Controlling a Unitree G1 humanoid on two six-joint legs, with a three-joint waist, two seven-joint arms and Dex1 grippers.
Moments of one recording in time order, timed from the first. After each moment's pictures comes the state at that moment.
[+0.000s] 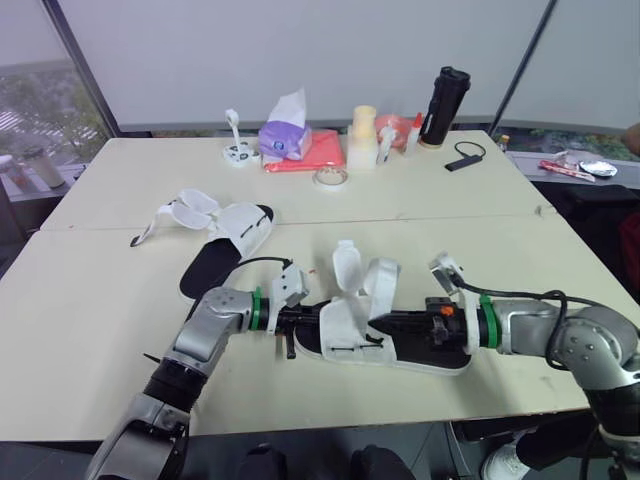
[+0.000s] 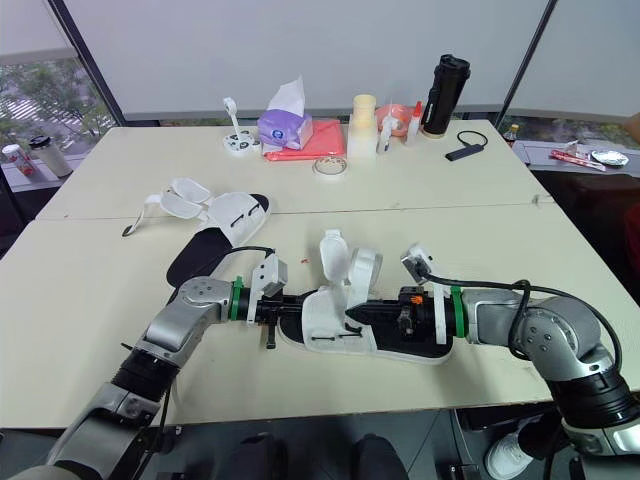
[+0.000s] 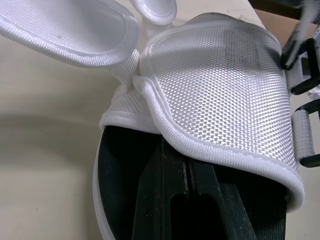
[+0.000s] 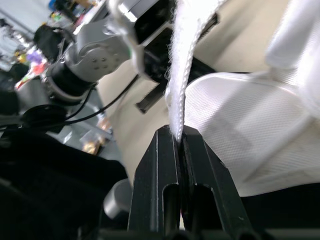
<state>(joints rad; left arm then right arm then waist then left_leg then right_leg) -0.50 0.37 -0.27 0.19 -0.23 0.29 -1.15 -0.37 -0.84 0.03 -0.27 1.15 1.07 0.79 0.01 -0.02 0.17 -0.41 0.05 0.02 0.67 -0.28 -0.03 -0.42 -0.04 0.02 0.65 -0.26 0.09</state>
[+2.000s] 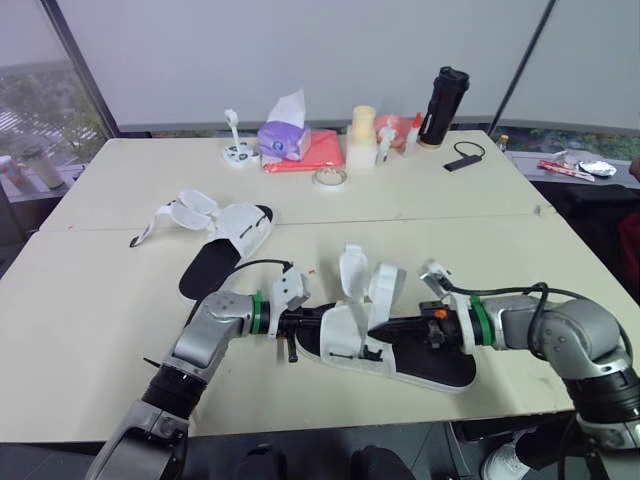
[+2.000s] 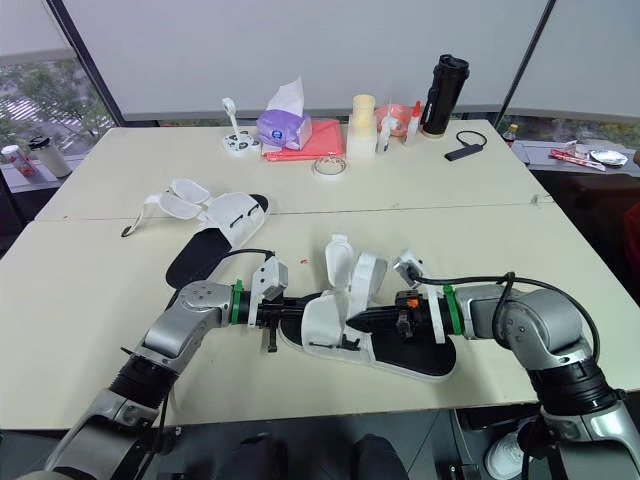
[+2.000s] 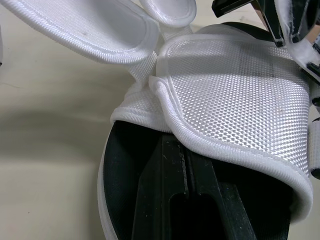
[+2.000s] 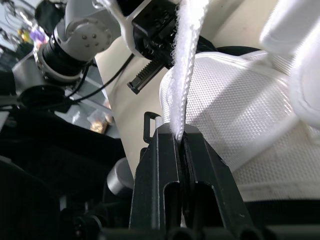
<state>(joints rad) -0.47 0.37 -0.27 0.15 -0.23 0.30 -1.12 -0.41 -0.77 0.06 -0.23 0.87 1.14 0.98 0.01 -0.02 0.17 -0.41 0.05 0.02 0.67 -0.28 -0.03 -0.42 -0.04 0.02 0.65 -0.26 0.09</state>
